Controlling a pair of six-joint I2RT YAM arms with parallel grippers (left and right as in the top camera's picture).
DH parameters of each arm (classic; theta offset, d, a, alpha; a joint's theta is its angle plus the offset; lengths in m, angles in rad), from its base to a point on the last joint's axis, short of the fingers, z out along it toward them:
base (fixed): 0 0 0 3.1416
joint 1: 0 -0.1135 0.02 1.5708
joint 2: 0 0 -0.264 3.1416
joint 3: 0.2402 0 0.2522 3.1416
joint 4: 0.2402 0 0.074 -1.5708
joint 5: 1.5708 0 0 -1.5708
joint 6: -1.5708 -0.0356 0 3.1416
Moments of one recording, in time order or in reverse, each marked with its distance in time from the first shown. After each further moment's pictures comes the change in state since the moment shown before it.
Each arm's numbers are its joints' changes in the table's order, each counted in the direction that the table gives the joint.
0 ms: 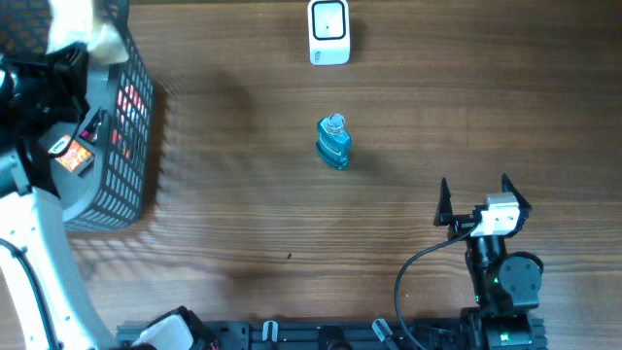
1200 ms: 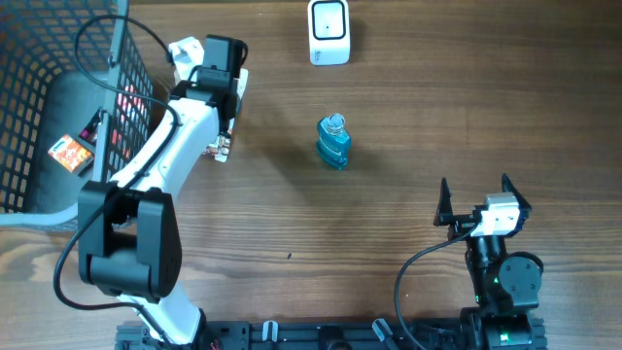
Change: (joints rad) left arm 0.690 0.533 0.006 0.113 -1.307 -0.787; right arm 0.000 0.000 0.000 0.000 0.000 0.000
